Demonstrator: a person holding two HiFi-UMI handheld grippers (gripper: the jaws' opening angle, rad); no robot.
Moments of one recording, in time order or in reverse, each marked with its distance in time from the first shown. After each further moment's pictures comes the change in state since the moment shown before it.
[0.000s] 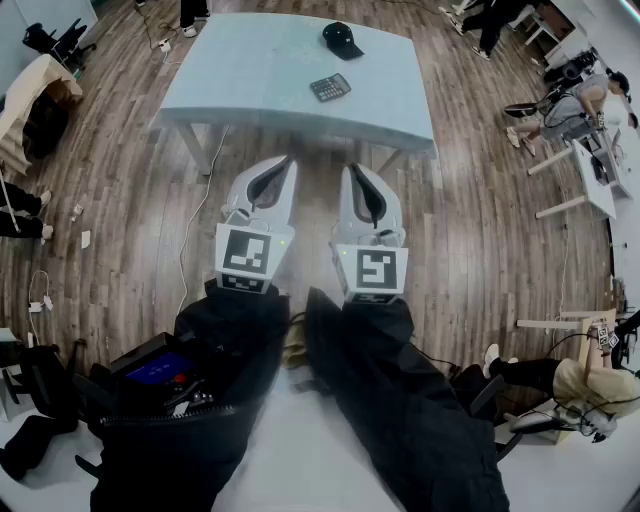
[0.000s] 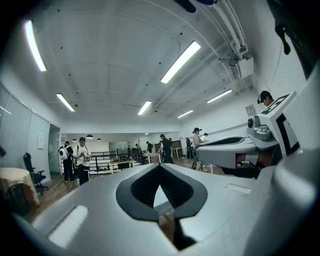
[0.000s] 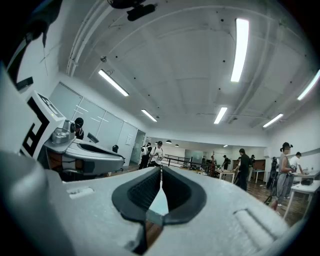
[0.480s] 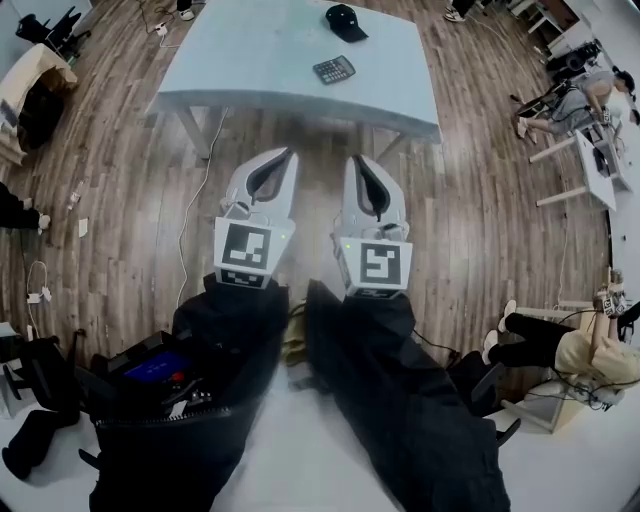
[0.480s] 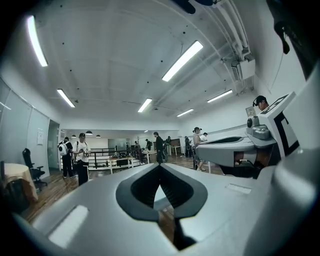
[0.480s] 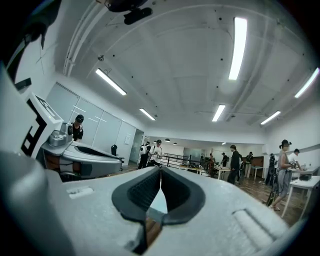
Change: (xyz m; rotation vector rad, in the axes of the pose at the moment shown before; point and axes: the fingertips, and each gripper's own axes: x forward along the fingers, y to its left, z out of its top) left arm -0.004 0.000 -0.018 -0.014 0.015 -0.007; right arm 0.000 0.005 -0.011 0.029 -0.015 -0.010
